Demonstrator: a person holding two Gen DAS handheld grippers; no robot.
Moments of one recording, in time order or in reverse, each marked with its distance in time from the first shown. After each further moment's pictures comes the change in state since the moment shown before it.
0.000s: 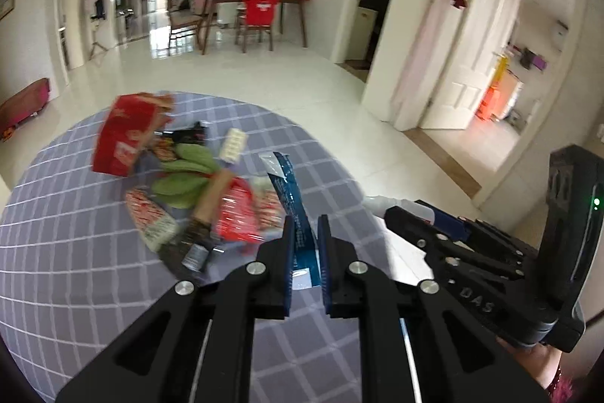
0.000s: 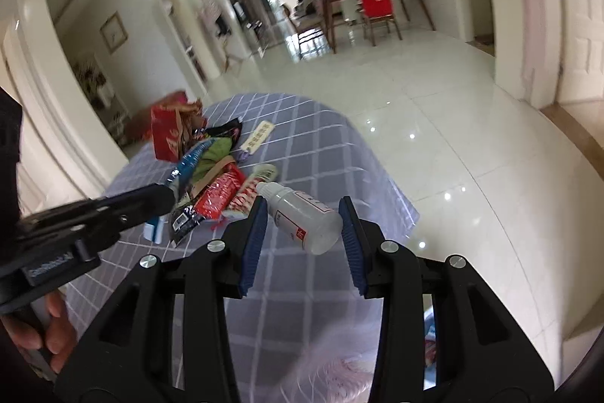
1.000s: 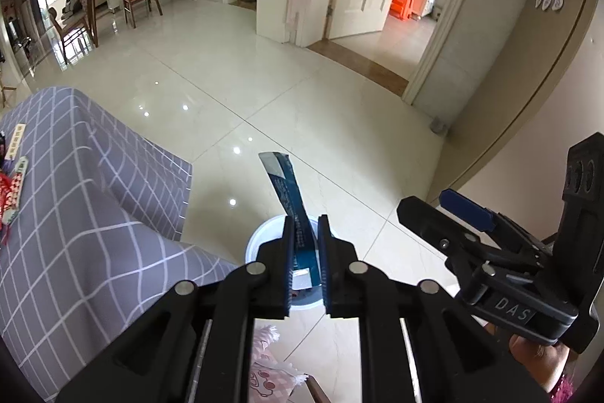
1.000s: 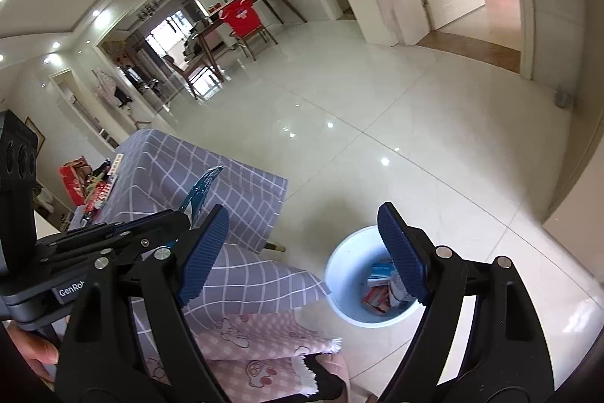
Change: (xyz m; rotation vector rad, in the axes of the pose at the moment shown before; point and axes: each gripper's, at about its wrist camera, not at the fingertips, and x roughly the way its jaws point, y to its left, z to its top) left arm 0.101 -0.216 -0.073 0.317 0.264 -0.204; right arm -0.130 -0.185 -0.113 0.401 -0.084 -0.280
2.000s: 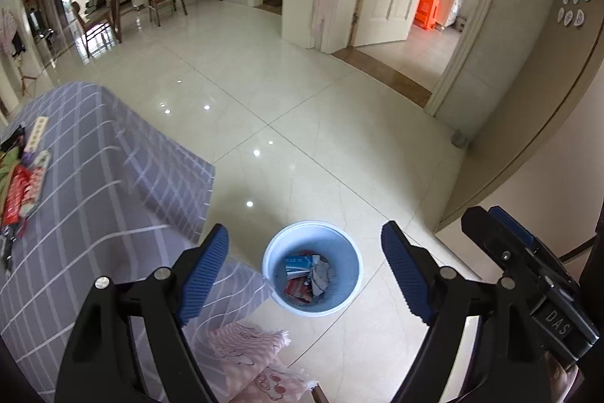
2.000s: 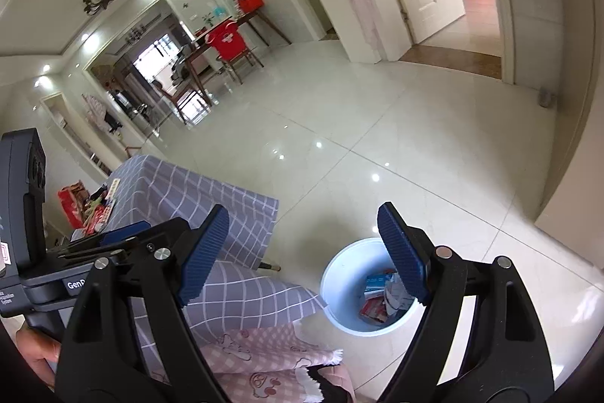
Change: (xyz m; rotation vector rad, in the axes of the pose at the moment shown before) left arm -0.014 0.020 0.000 -0.066 -0.032 0.093; right arm -0.025 0.000 -0.001 0.039 -0.083 -0.032
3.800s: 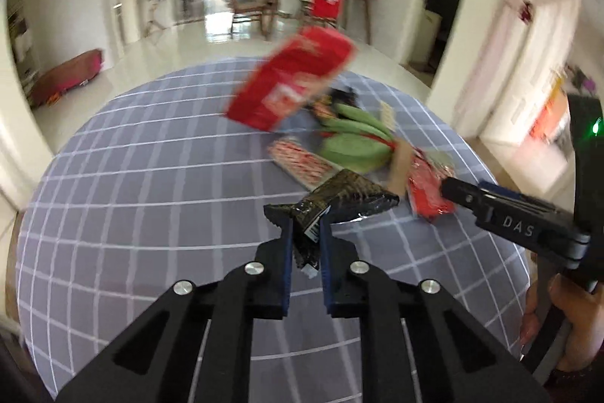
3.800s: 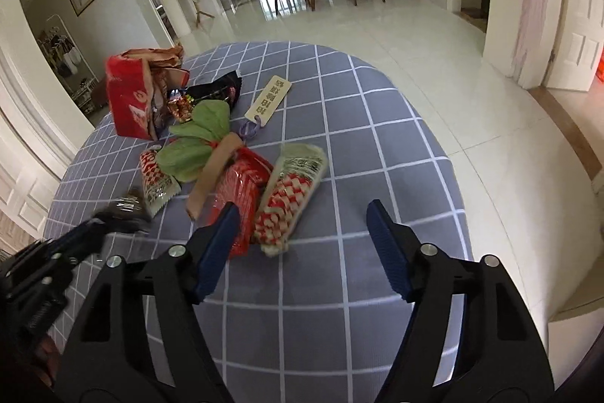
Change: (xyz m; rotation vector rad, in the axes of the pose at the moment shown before) left arm -0.128 0.316 -0.087 -0.446 -0.202 0.317; right arm 0.180 0.333 -0.036 -0.504 0.312 0.151
